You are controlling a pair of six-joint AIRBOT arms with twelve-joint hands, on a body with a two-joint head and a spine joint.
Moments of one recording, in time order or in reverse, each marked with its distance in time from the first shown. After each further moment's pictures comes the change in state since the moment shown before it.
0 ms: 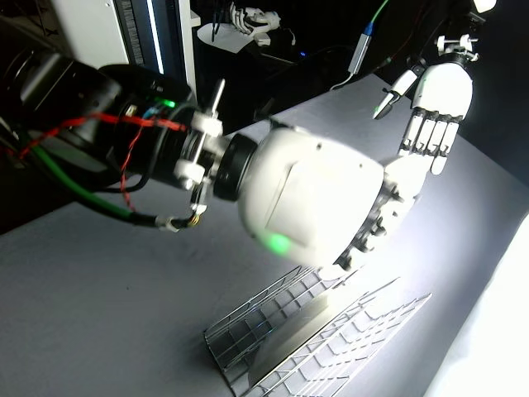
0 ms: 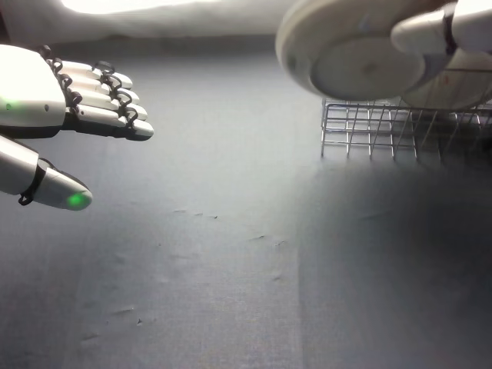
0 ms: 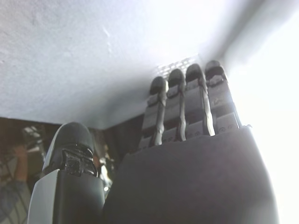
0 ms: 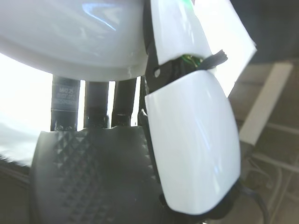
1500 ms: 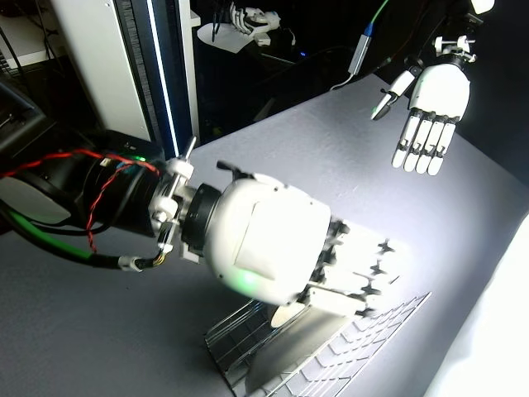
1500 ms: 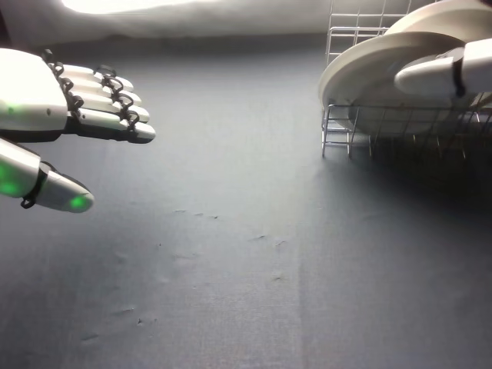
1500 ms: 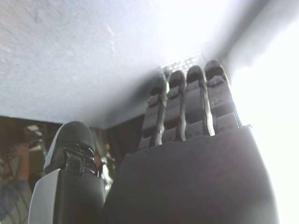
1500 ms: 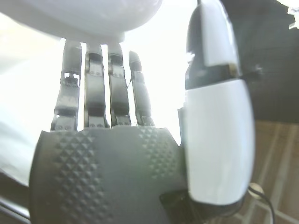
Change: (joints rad) left arm 0.007 0.000 -0.013 -0.002 0.007 0.000; right arm -0.108 -0.010 0.074 -0.435 0.140 -0.019
